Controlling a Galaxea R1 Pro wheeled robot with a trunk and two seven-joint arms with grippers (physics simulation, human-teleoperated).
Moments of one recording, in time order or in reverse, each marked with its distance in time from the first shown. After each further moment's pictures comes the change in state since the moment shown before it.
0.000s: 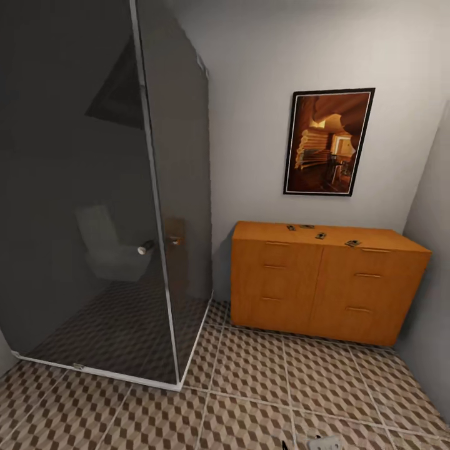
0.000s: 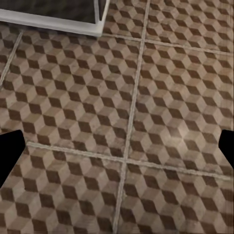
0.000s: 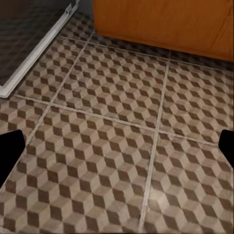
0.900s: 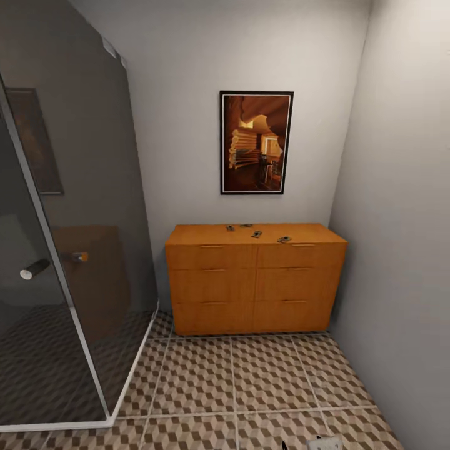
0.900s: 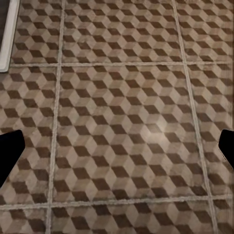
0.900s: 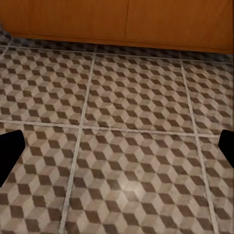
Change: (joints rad) left arm 0.000 0.000 0.003 0.000 0.000 0.000 0.000; right arm 0.000 0.000 0.000 0.002 0.000 0.000 0.000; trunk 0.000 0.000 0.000
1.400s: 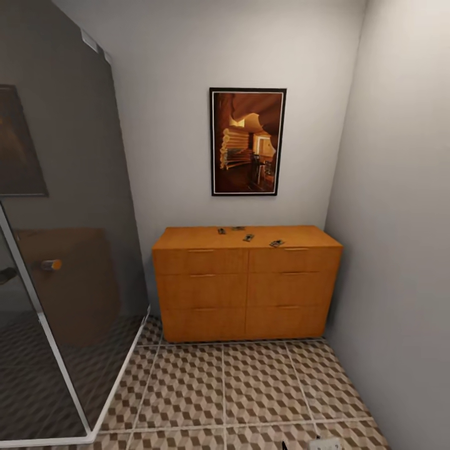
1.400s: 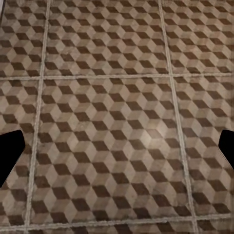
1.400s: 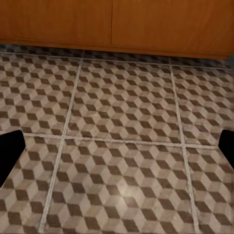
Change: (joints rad) left arm 0.000 0.000 0.000 0.000 -0.001 0.000 0.000; right arm 0.000 0.000 0.001 0.000 0.000 0.000 0.000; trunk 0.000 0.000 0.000
